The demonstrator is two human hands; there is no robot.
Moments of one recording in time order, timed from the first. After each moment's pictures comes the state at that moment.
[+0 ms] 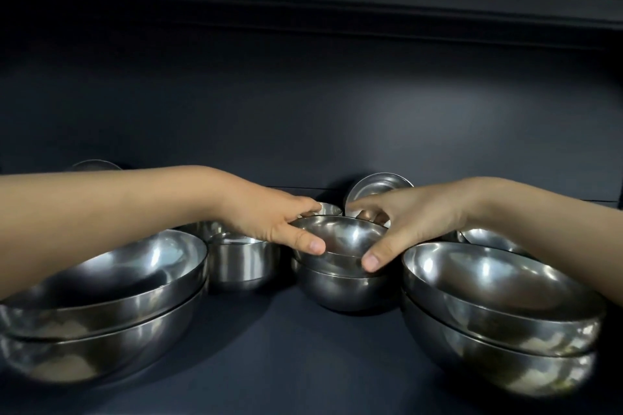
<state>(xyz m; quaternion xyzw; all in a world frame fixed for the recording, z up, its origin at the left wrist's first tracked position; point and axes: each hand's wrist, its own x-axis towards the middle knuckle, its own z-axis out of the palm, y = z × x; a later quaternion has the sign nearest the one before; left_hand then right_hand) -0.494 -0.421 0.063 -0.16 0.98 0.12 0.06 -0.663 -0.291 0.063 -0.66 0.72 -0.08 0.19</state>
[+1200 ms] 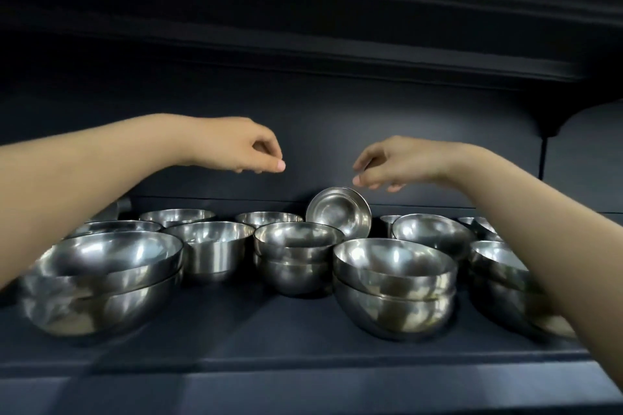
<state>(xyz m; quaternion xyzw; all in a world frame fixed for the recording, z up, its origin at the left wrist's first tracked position) -0.469 -0.384 0.125 -0.19 0.96 0.04 -0.20 -0.658 -0.221 0.117 -0.56 0.79 -0.23 -0.02</state>
